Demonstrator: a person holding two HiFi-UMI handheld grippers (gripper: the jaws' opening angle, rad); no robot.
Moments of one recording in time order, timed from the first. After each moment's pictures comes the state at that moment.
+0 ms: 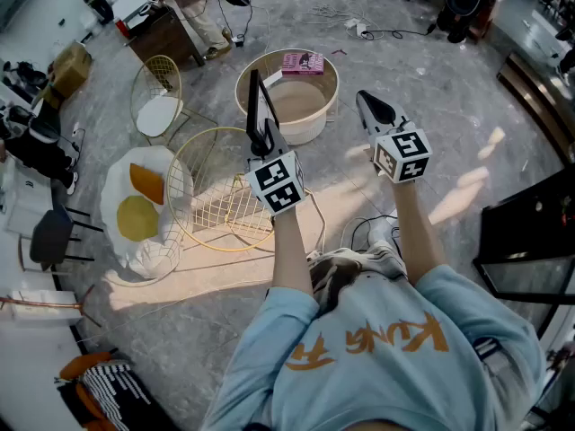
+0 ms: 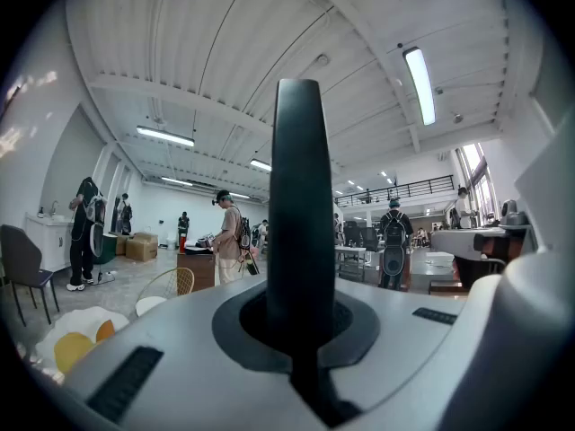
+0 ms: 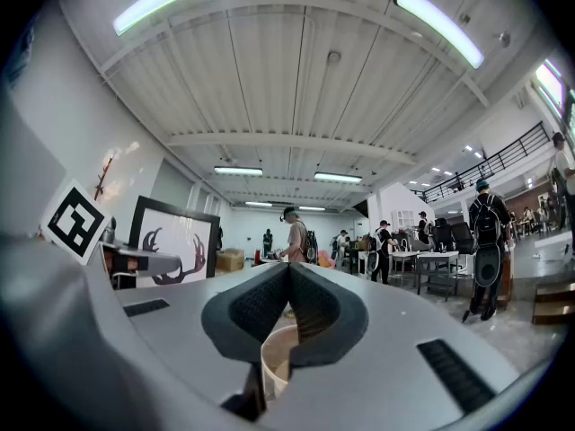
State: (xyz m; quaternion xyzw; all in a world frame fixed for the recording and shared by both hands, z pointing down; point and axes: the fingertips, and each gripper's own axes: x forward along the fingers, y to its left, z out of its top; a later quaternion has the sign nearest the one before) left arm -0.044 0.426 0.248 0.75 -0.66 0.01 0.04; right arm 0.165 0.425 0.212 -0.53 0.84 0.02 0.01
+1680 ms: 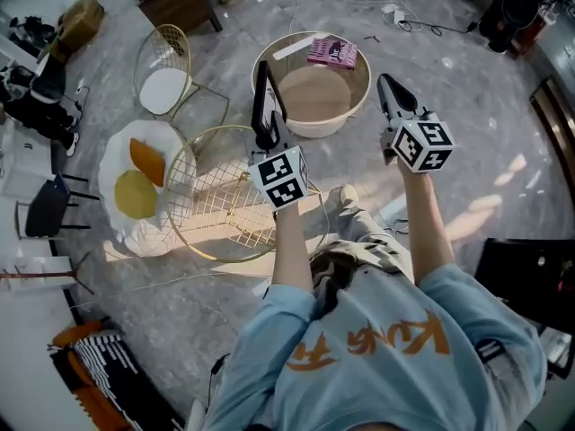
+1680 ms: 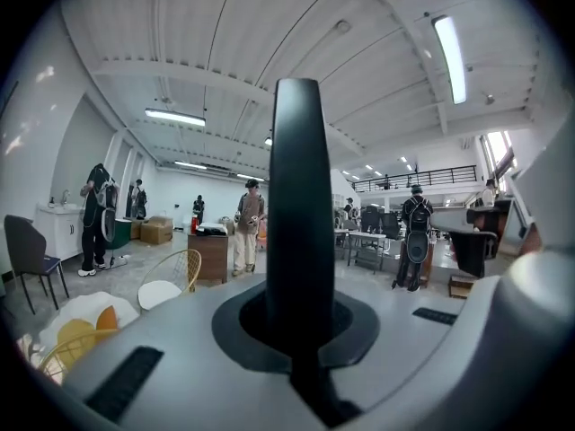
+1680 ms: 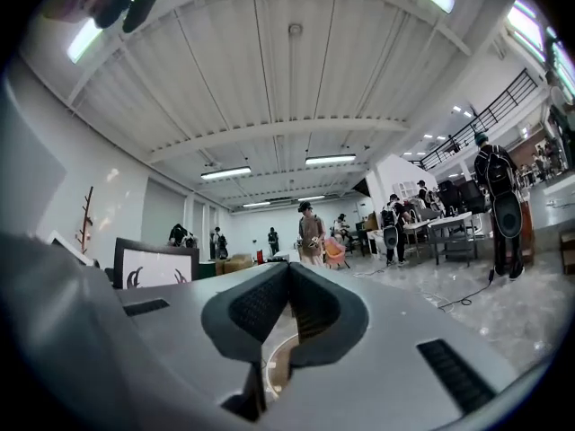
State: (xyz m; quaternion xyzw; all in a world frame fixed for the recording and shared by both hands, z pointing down) left arm -0.078 0.259 0.306 0.71 -0.69 0.05 0.10; right arm 0.154 0.213 0.247 -0.51 0.86 -0.07 0.03
